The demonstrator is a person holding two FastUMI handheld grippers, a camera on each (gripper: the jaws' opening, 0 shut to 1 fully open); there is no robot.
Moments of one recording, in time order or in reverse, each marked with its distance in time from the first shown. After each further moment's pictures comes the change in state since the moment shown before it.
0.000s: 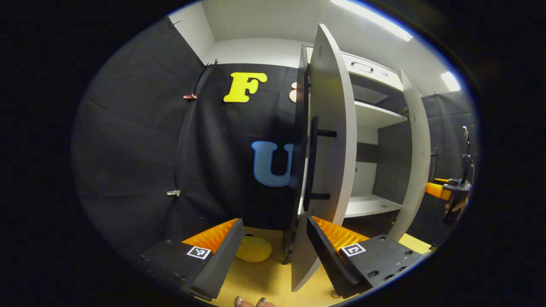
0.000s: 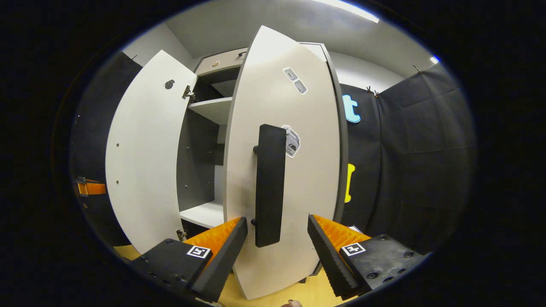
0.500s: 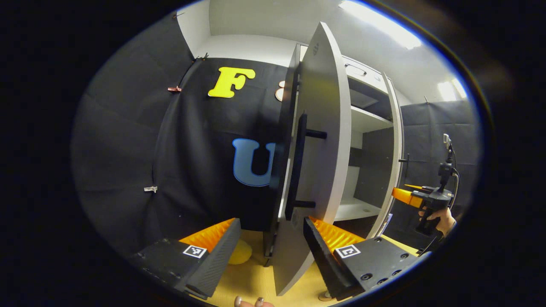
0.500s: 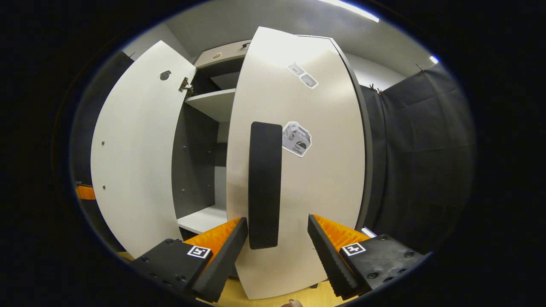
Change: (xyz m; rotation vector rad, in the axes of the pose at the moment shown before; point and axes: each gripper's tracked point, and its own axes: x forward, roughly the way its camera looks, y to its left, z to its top) left arm 0.019 -0.018 0.002 -0.022 0.006 -0.119; right arm 0.046 0.021 -0.007 -0.024 0.002 -0.035
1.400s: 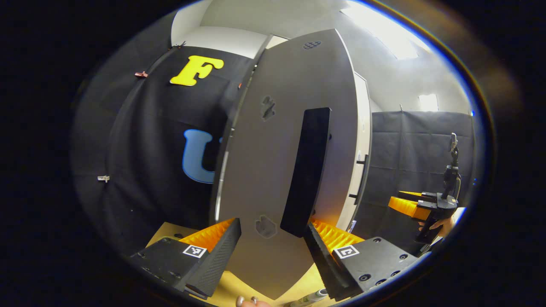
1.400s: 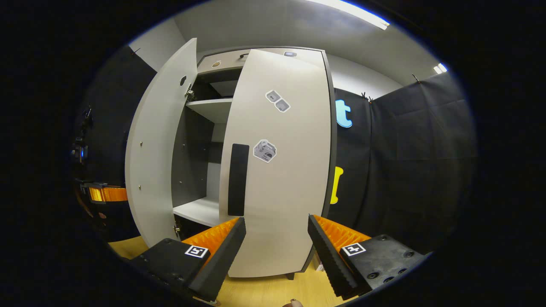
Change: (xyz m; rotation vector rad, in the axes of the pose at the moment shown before) left arm 0.069 -0.128 -0.008 -0.049 -0.005 -0.296; right arm -0.086 -0.050 0.023 -0.078 0.007 -0.058
